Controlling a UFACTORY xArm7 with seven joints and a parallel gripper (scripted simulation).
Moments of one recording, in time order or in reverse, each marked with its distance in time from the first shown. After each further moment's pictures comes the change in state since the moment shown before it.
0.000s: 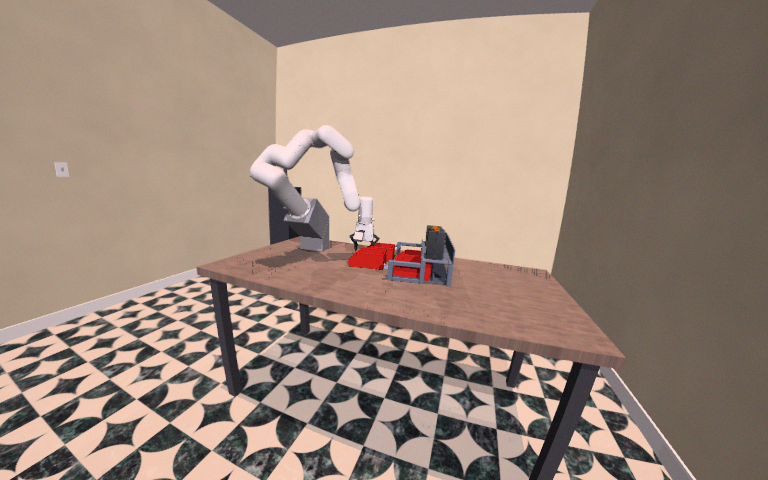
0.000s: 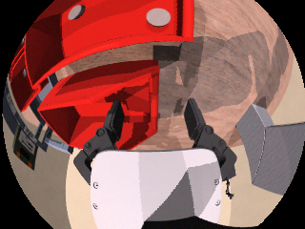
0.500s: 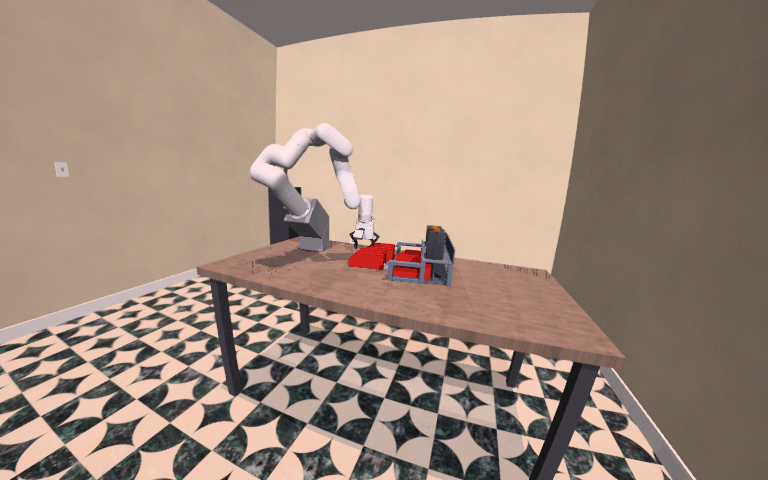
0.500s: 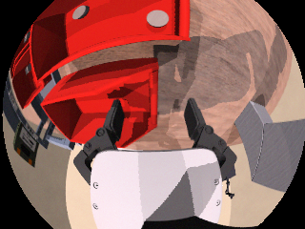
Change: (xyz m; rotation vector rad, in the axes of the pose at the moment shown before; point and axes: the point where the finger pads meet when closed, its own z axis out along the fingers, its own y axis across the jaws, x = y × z) arm 0.000 0.000 -0.011 0.000 0.000 0.000
